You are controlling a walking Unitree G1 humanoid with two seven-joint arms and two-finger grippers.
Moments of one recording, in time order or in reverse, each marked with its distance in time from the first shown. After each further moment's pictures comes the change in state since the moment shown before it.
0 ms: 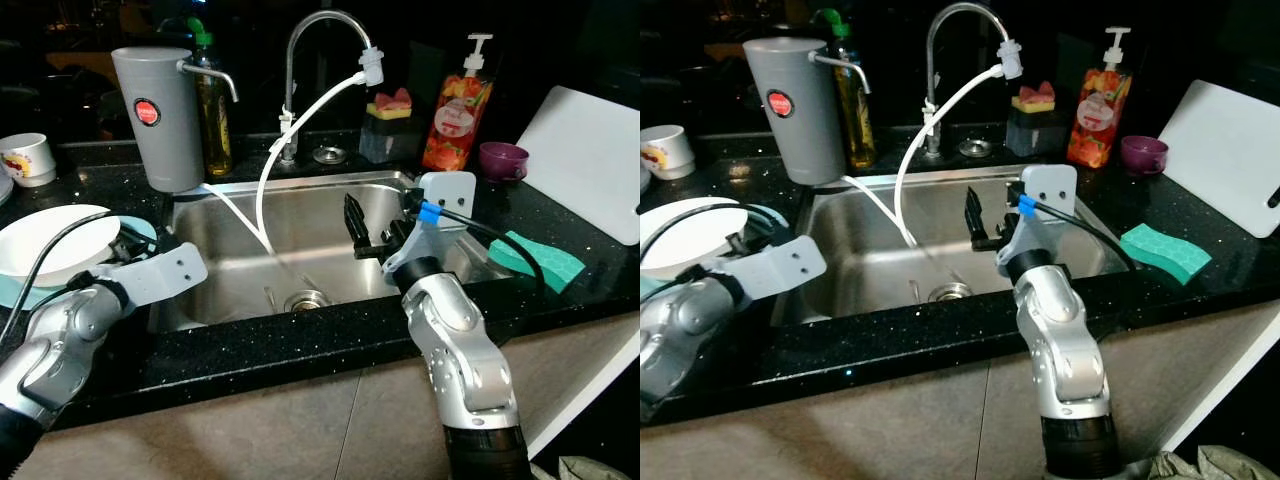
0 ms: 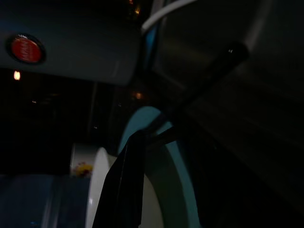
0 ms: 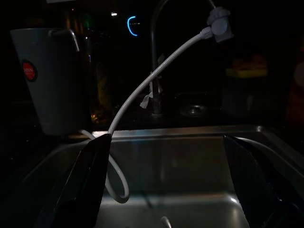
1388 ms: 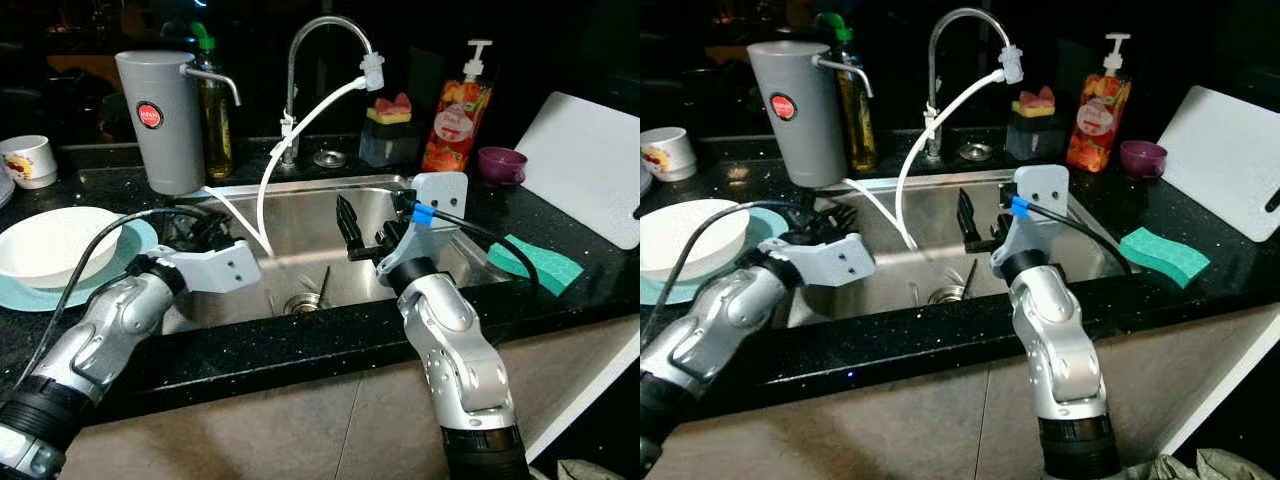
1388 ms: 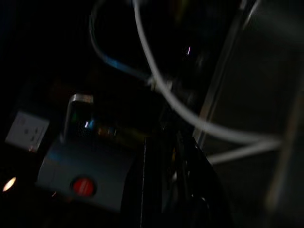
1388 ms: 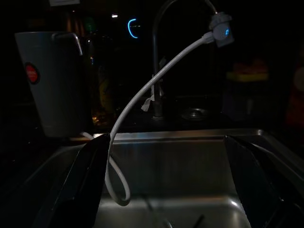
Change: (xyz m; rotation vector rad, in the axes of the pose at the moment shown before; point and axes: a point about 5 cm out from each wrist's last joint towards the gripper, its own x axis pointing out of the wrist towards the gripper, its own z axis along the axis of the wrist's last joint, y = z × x) left arm 0.006 0.001 0.080 -0.091 -0.550 0.185; right arm 0.000 0.002 0.000 0.000 0.001 0.006
